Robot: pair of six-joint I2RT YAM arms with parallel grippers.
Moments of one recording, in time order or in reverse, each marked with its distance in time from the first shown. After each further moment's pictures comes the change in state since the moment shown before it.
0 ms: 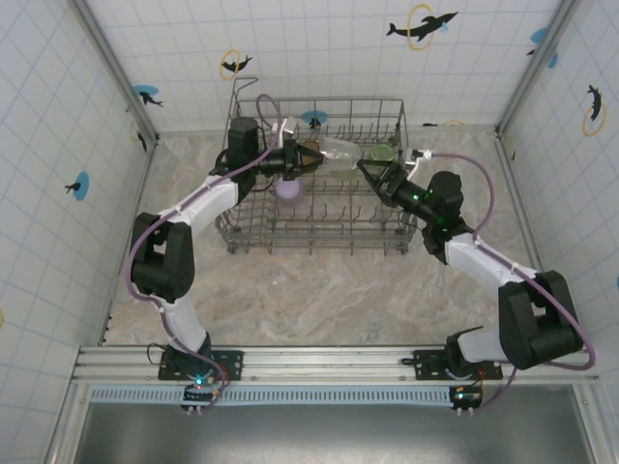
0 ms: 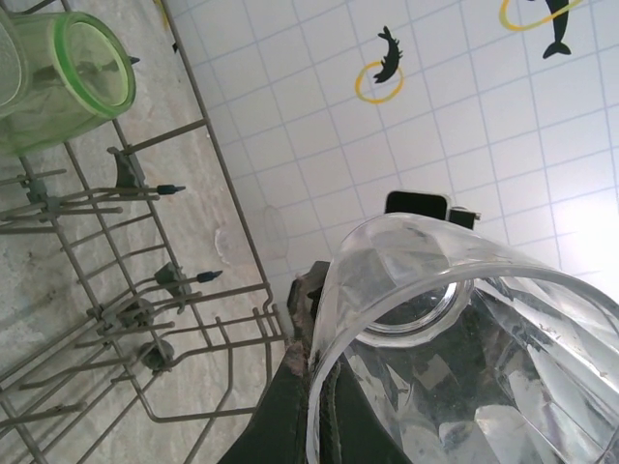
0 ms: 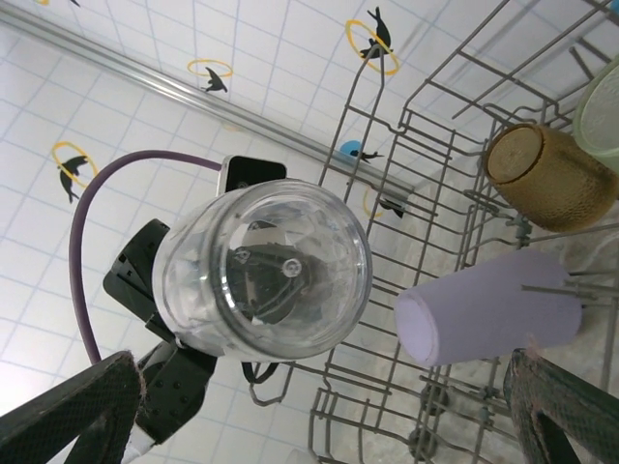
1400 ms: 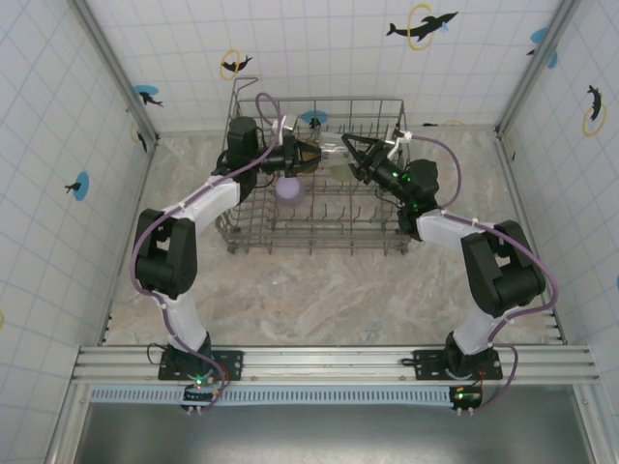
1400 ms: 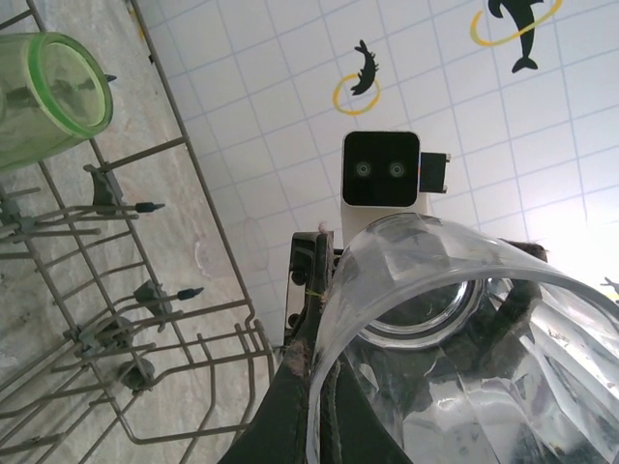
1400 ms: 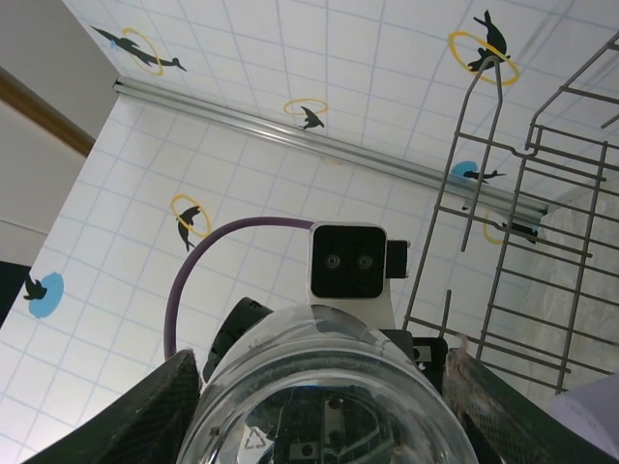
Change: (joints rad) left arm 0.002 0.035 -0.002 0.140 0.020 -0.101; right arm 0.072 0.323 0.202 0.389 0.060 0.304
